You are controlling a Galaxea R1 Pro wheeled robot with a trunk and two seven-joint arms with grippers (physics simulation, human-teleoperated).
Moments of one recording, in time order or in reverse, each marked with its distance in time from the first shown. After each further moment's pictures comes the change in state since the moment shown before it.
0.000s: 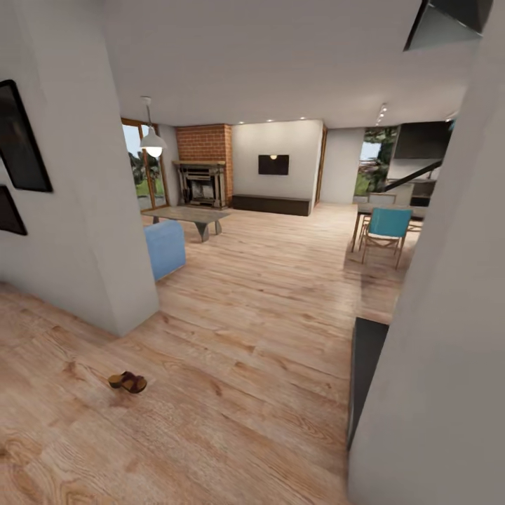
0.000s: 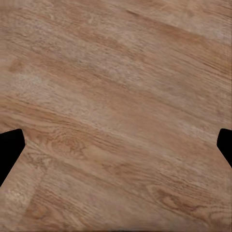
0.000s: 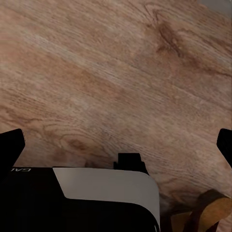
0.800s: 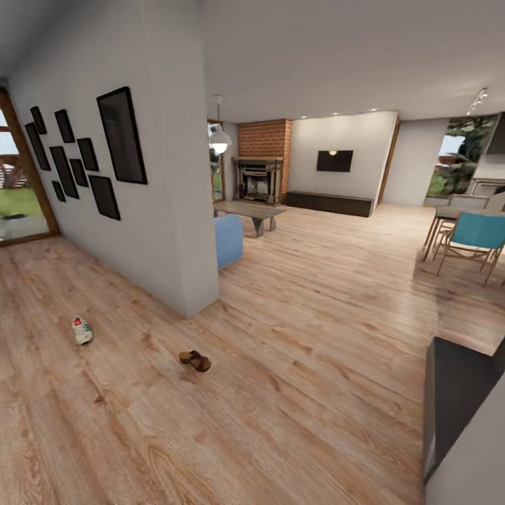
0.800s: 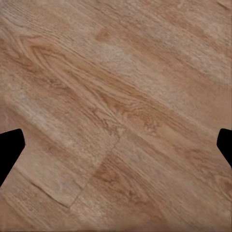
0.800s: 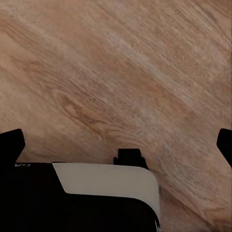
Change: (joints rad) left arm 0.000 0.000 0.001 0.000 0.000 0.000 0.001; right arm 0.000 0.000 -0.001 0.000 -0.001 0.000 0.000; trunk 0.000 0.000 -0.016
